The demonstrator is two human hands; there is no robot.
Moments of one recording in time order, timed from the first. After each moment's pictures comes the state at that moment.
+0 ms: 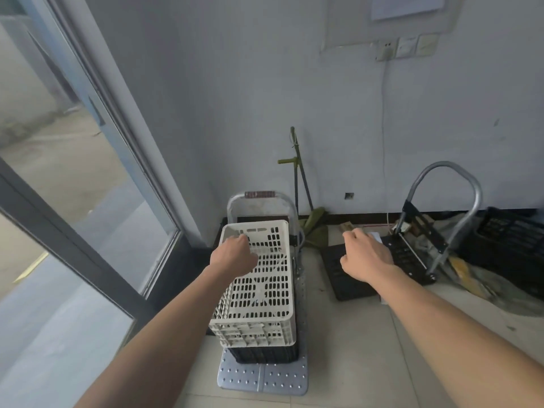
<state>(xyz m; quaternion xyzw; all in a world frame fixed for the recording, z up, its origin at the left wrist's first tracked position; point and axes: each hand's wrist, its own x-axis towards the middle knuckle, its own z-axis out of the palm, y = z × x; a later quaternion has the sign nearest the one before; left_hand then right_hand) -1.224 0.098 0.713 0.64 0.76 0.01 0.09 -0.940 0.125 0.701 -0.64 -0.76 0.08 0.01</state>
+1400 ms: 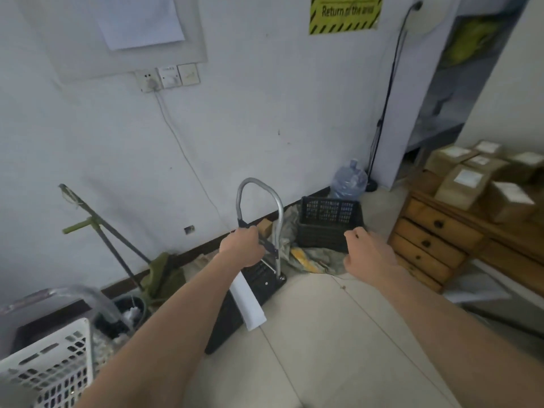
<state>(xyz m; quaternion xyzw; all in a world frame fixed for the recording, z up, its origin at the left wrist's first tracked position) -0.701 0.314 0.712 0.86 0.50 -0.03 0.11 -0.474 0.154 0.710 -0.84 -0.55 0.00 0.01</state>
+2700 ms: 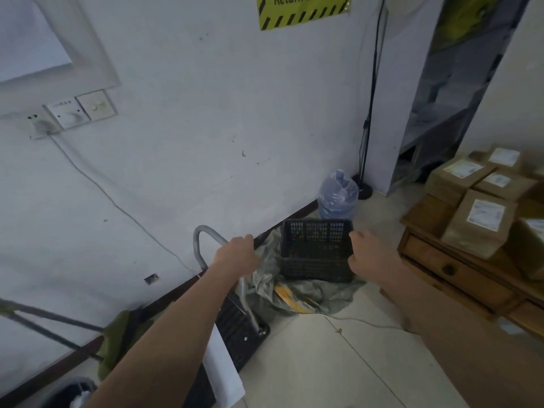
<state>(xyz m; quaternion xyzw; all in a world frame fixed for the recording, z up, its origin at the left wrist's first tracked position) -0.392 0.535 0.698 0.87 0.48 -0.09 0.09 -0.136 0.373 0.661 -0.84 -0.53 0.07 0.07</state>
